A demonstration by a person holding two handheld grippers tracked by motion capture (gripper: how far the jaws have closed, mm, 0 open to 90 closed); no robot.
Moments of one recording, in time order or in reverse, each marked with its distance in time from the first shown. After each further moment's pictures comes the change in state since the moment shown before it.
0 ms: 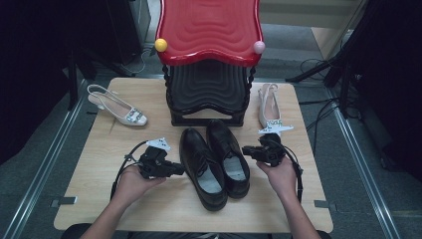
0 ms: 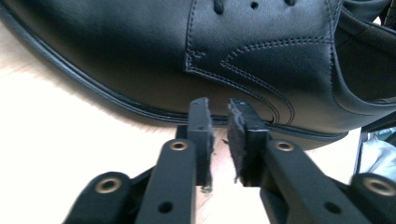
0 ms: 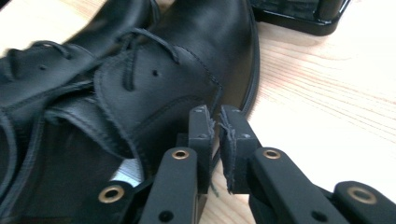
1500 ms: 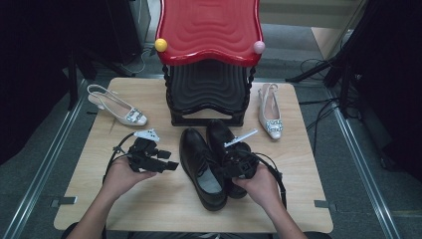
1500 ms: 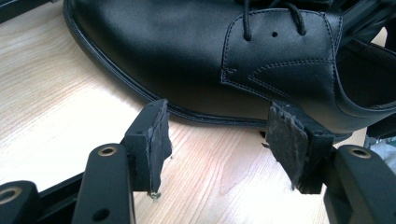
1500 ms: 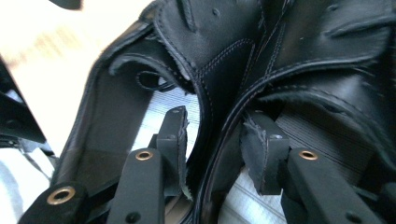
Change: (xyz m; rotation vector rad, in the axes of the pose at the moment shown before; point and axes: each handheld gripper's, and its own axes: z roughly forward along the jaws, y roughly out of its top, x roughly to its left) left arm 0.015 0.008 -0.028 -0.024 0.035 0.003; right arm 0.085 0.009 0.024 0.271 0.099 -0.094
